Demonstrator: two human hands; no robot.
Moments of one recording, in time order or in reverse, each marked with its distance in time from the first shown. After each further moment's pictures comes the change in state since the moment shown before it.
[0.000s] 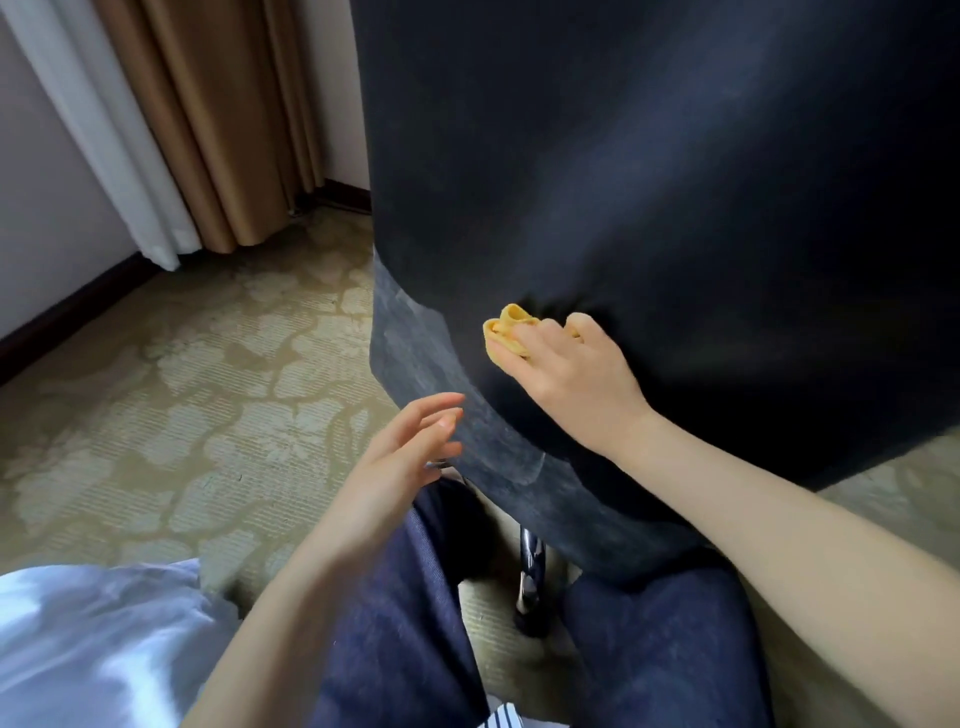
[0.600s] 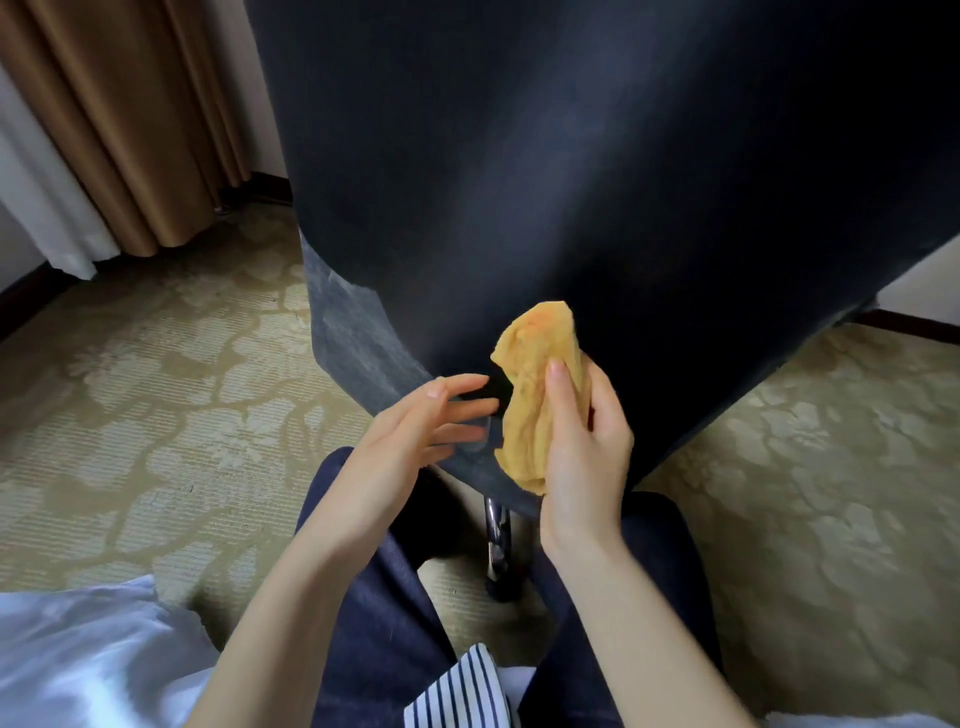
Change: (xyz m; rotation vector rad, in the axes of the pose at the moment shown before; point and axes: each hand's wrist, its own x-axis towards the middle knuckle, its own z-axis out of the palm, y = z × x) left_hand -0.017 0.000 0.039 0.014 -0.248 0.133; right_hand -0.022 -0.049 -0.128 1.524 0.301 1.864
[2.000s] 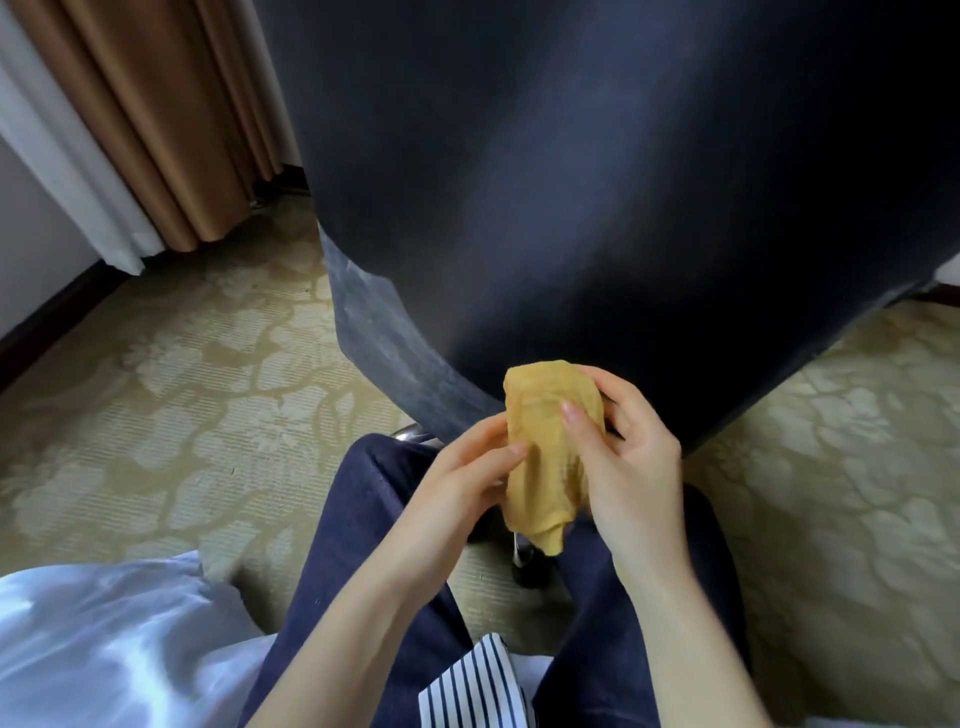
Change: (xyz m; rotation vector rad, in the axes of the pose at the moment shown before) left_hand -0.006 -0.022 0.037 -0.203 -0.098 -0.160; right_hand 0.008 0.013 -0.045 -0.199 -0.240 -0.129
